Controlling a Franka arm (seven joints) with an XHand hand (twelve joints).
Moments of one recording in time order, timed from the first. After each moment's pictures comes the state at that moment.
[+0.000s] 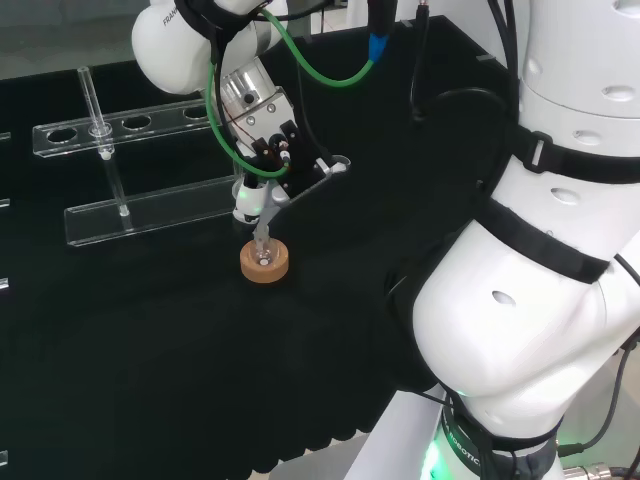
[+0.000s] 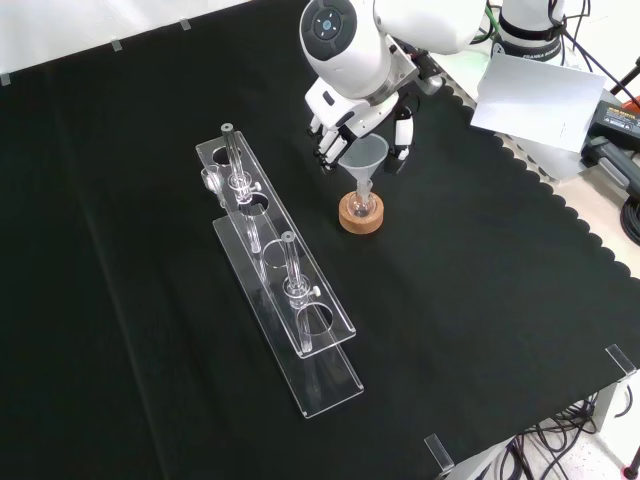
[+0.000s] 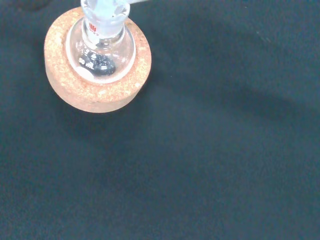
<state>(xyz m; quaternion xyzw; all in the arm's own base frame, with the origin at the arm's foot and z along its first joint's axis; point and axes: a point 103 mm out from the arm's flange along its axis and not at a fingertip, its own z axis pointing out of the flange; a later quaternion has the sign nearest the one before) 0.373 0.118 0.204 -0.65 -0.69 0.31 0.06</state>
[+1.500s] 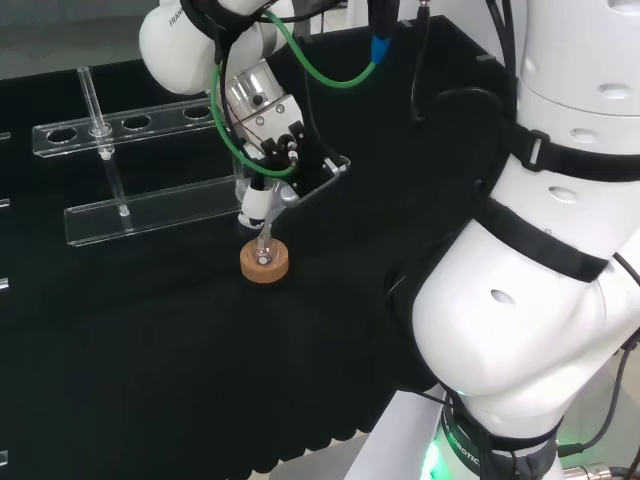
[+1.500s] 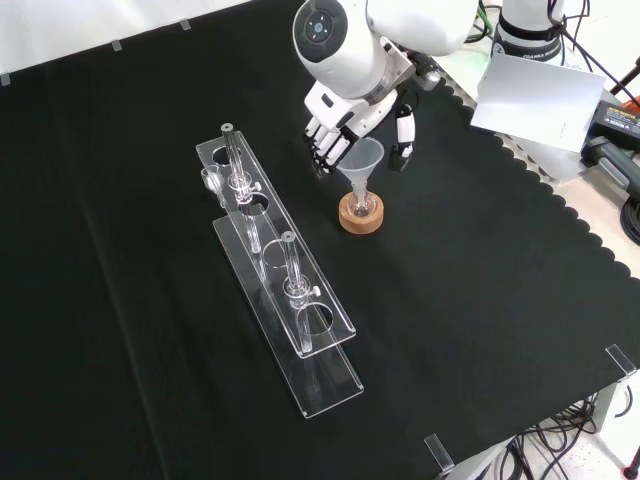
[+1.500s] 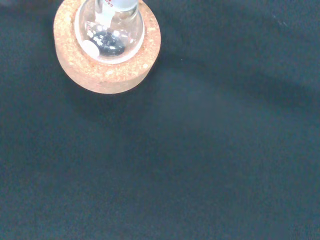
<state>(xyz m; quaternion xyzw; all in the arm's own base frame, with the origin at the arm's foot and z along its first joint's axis) 0.369 0.110 0.199 -0.63 -0.70 0.32 0.09</state>
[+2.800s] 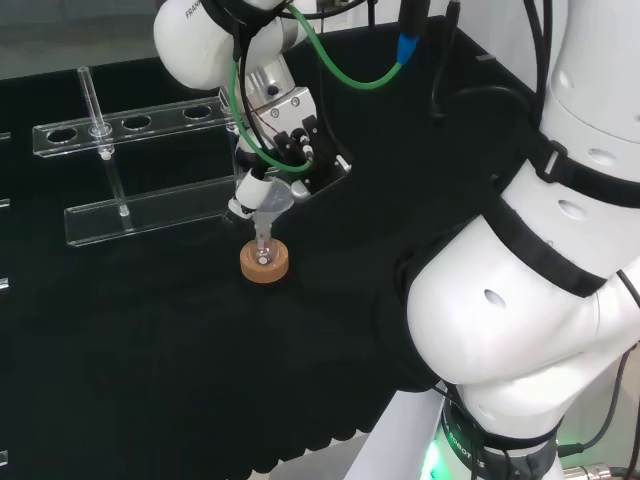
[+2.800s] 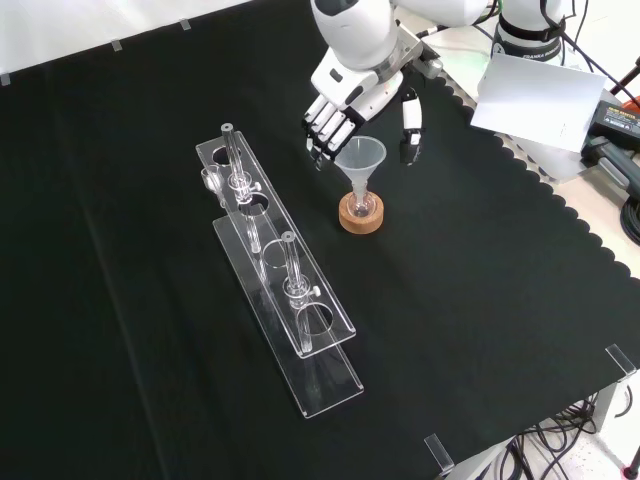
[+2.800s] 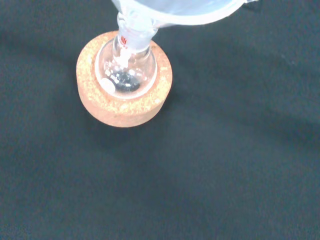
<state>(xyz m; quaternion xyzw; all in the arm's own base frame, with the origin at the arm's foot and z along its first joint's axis) 0.364 0.107 0.216 -0.62 -0.74 0.25 0.07</state>
